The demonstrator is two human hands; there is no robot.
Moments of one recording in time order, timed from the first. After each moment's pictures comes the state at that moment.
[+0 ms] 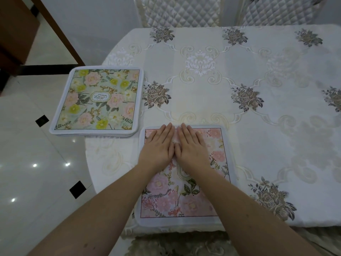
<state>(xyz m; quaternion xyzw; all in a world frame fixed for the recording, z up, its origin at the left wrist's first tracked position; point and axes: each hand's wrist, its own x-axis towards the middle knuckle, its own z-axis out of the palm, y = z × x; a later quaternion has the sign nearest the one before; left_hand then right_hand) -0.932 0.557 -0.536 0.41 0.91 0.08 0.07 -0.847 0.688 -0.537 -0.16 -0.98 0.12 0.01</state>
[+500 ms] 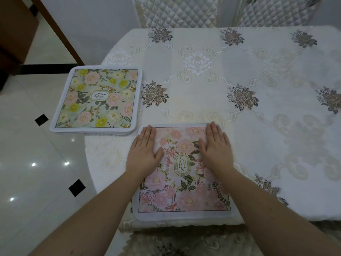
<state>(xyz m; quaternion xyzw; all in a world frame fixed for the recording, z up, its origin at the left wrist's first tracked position) -0.920 0.518 -0.533 0.32 0.94 0.10 0.07 -0.803 0.753 -0.527 -0.26 -0.96 0.12 -0.01</state>
